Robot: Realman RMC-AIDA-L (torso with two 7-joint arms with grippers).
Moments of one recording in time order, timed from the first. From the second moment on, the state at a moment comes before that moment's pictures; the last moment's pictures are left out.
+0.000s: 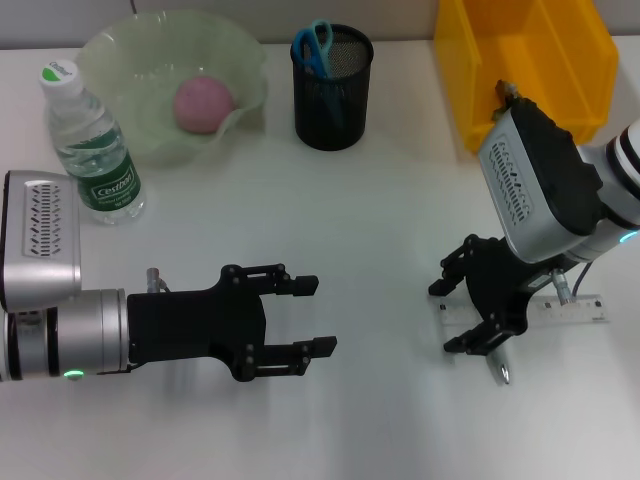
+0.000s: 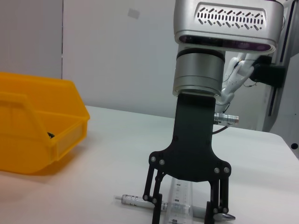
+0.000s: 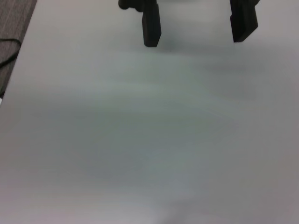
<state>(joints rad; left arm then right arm) -0.46 -2.04 1.29 0.40 1.53 1.45 -0.96 0.71 2.08 -1.33 -0.93 -2.45 -1.49 1.54</state>
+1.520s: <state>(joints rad) -0.47 -2.04 1.29 0.42 1.53 1.45 -1.01 0.61 2.08 -1.06 -1.13 -2.19 -1.53 1.51</state>
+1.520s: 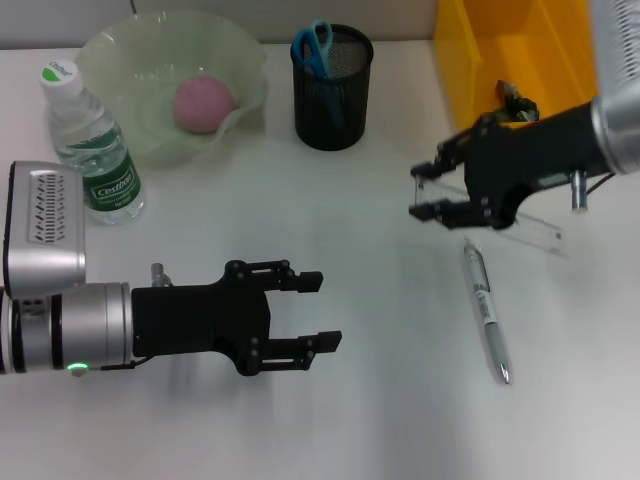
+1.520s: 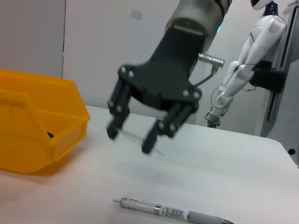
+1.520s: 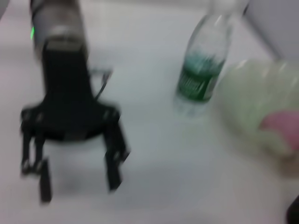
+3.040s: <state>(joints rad) -0.47 -2.07 1.19 0.40 1.52 1.46 -1.05 0.85 2.09 -0.99 -0.22 -1.21 -1.28 0.00</state>
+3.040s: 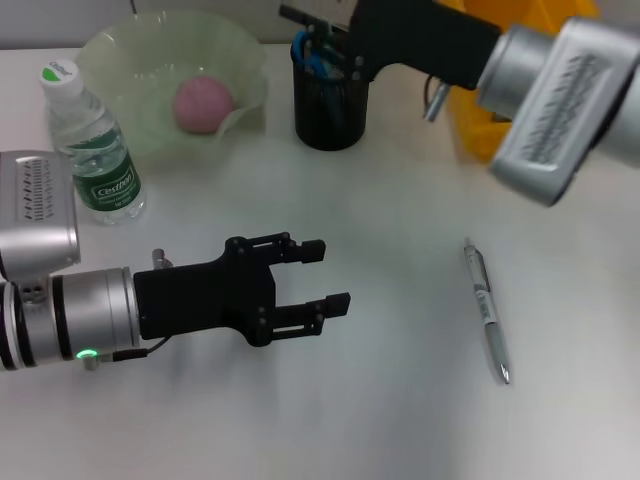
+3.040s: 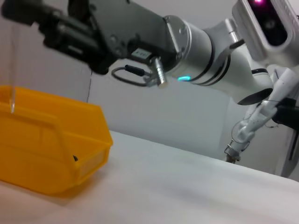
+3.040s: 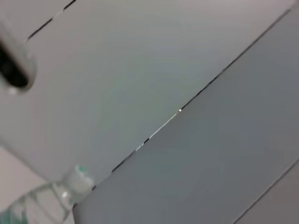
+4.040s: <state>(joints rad) -0.45 -2.07 1.19 0.39 1.43 1.46 -1.05 0.82 2.09 -0.98 -0.13 -0.96 -1.42 0.27</state>
